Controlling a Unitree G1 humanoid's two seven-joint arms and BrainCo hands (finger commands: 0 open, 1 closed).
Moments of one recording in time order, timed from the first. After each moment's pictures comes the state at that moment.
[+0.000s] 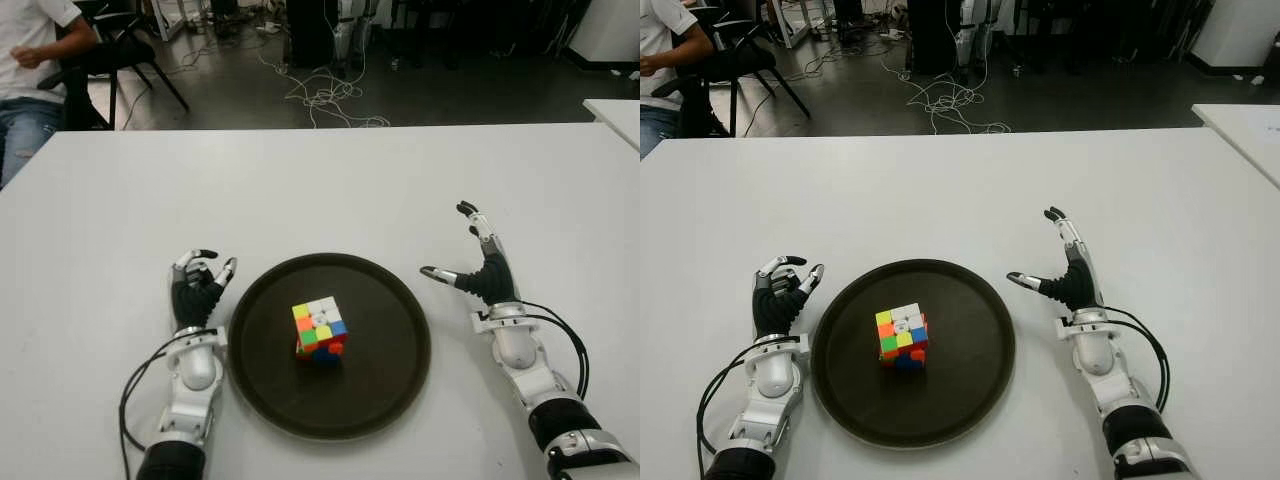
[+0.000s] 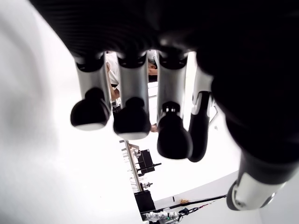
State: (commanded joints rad) left arm -0.03 -0.01 0.05 0.51 0.27 -0.25 0.47; right arm -0.23 -0.16 0.06 0.90 -0.29 -0.72 -0.34
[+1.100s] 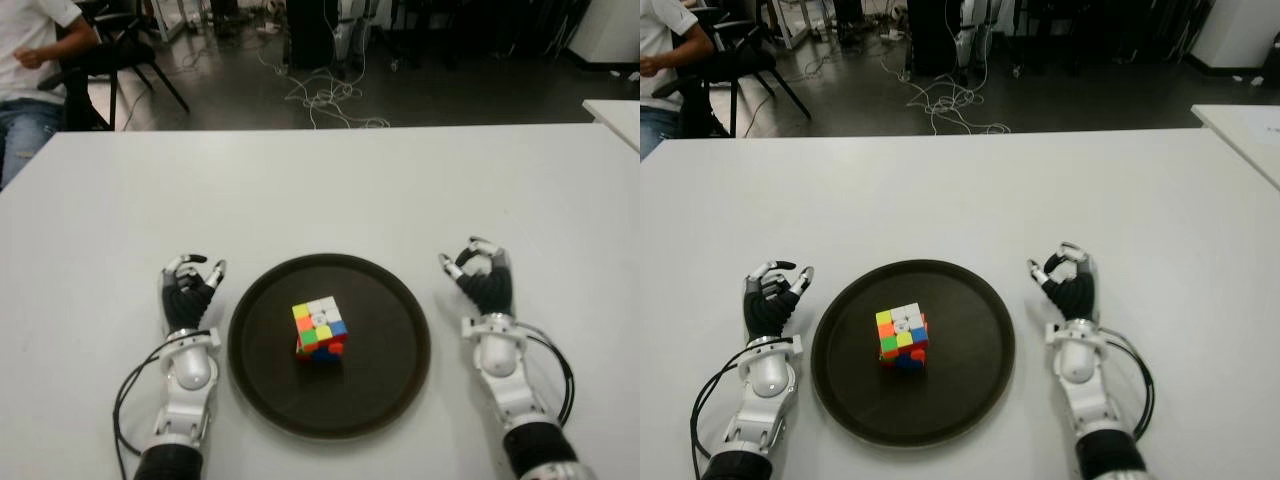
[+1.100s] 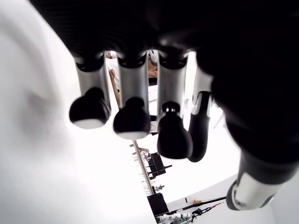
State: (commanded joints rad) left arm -0.02 -0.03 0.08 0.49 0.22 -0.22 0.49; right arm -0.07 -0.02 -0.01 0.56 -0.19 -0.31 -0.39
